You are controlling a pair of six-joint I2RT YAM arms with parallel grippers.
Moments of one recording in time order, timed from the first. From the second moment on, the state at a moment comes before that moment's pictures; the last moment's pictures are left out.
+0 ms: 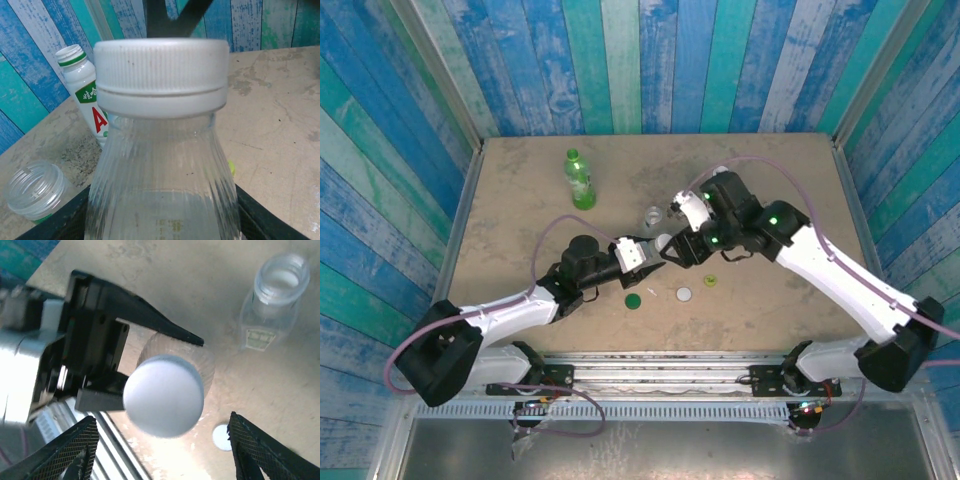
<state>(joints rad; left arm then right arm) -0.71 1.22 0.44 0.58 0.40 0.36 0.74 1.30 1.30 -0.85 -0.32 0.08</state>
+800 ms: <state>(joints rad) -0.71 1.20 0.44 0.63 0.47 0.32 0.72 1.19 1.11 -0.50 -0.42 -0.28</state>
